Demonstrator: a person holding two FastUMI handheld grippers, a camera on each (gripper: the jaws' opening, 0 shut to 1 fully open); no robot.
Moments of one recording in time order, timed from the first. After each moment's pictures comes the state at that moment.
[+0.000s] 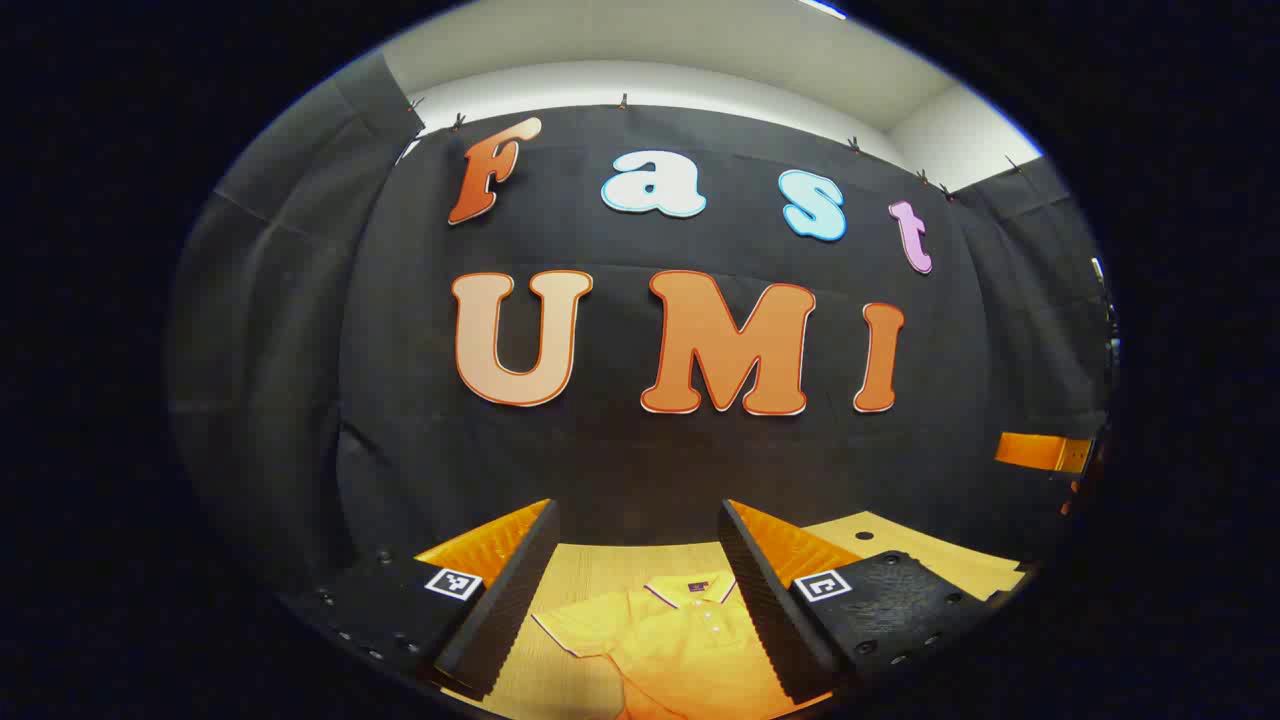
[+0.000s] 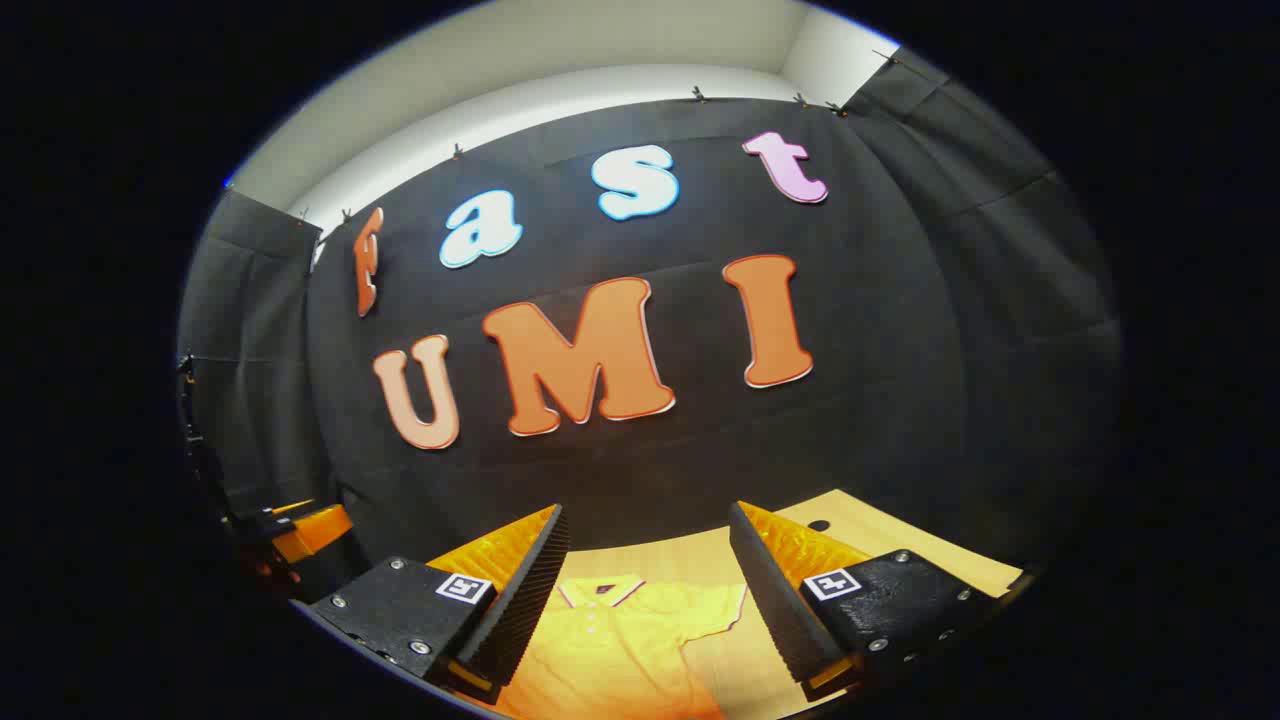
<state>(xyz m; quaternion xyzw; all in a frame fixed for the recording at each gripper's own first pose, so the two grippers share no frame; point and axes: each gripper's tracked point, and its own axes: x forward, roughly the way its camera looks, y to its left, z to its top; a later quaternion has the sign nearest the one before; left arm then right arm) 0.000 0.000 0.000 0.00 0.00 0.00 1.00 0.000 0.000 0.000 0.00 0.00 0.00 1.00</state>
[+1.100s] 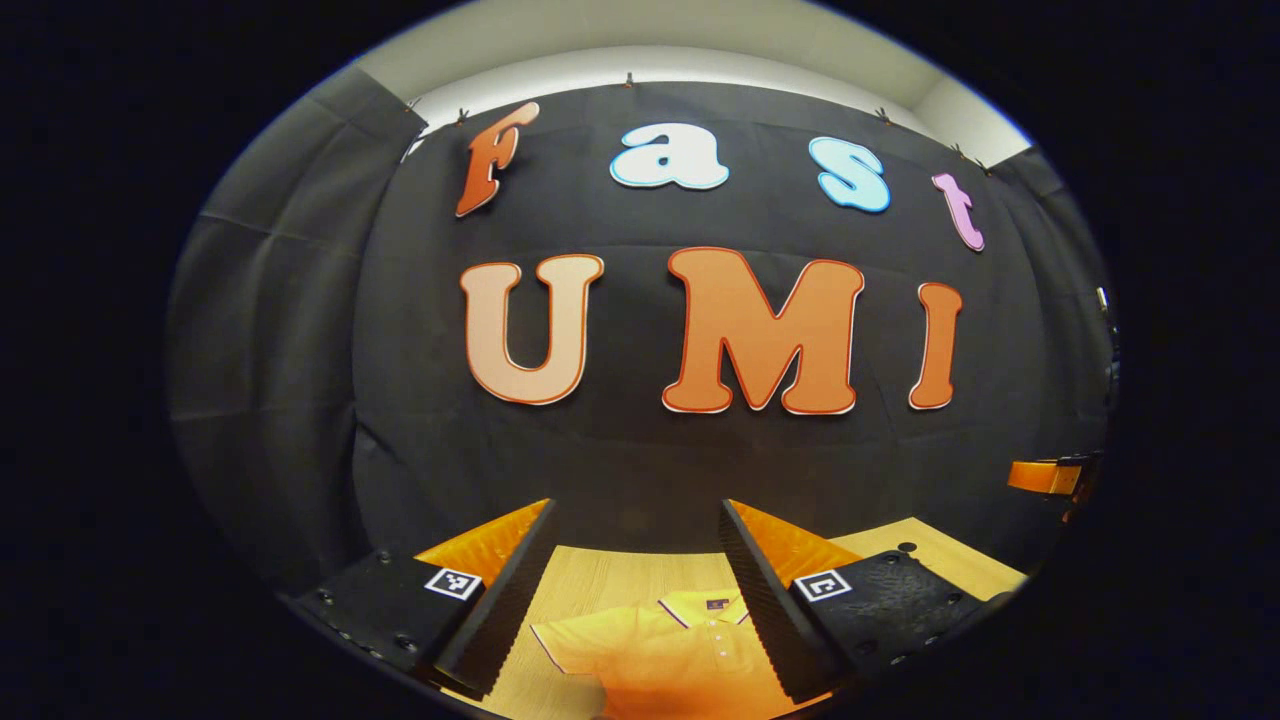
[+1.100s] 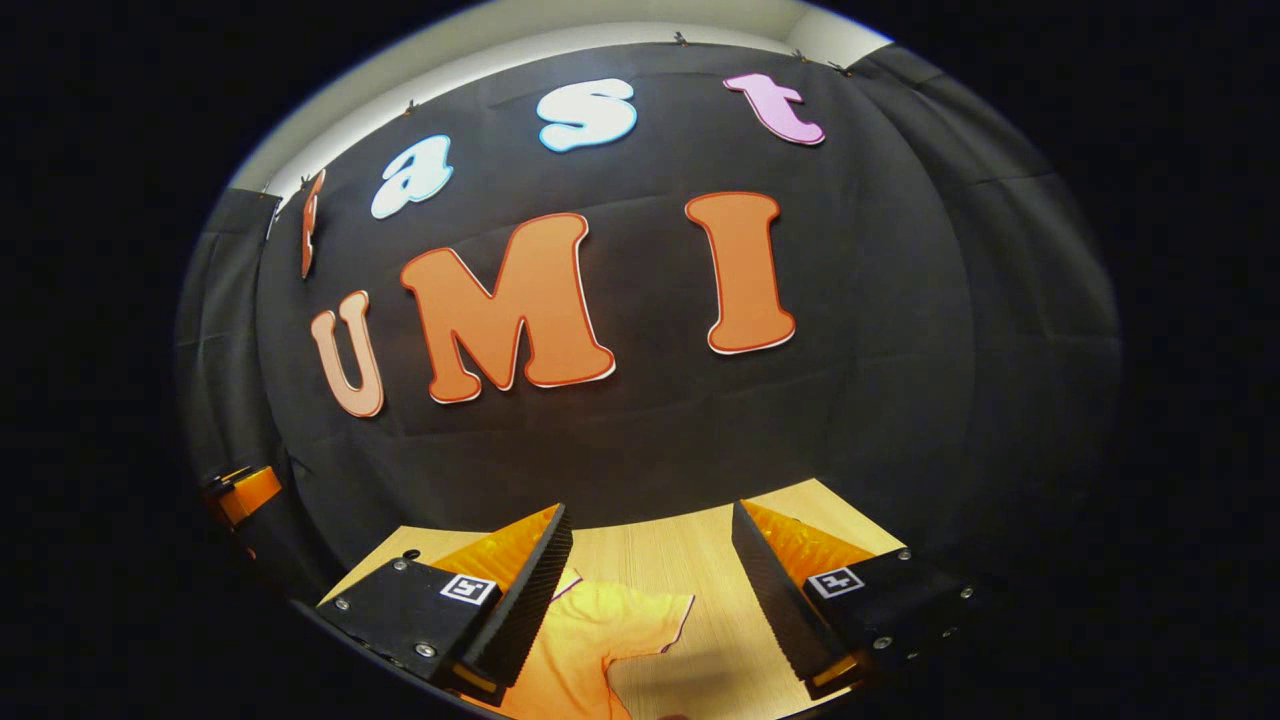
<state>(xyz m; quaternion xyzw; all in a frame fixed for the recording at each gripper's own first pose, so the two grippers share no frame) 0.092 -0.032 -0.010 0.03 0.03 0.07 1.00 0.113 -0.075 -0.026 -0.02 0.08 -0.02 1.00</state>
